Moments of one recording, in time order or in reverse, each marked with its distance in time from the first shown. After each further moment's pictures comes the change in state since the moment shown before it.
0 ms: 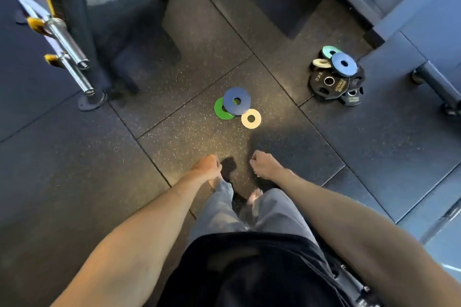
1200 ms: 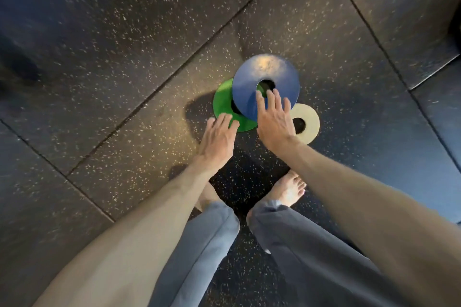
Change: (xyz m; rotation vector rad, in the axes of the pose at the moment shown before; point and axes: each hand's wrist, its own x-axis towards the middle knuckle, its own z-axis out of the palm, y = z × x) left_hand 0.604 -0.082 0.081 0.406 0.287 0.362; right_hand 0.633 0.034 0.078 -0.606 0.180 -0.151
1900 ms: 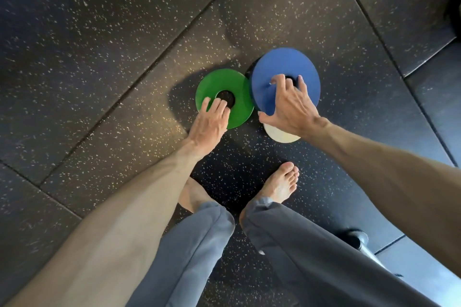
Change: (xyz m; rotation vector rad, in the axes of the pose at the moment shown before) left_hand 0.050 -0.013 0.028 0.288 0.045 0.269; right_hand 0.014 0.079 0.002 0.226 0.198 -0.059
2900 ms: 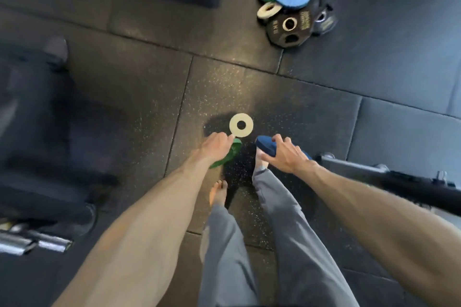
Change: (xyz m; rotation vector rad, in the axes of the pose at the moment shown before) left_hand -0.173 0.144 -0.485 -0.176 -0.526 -0.032; right_hand -0.419 -0.119 -0.279 0.676 -0.128 0.686
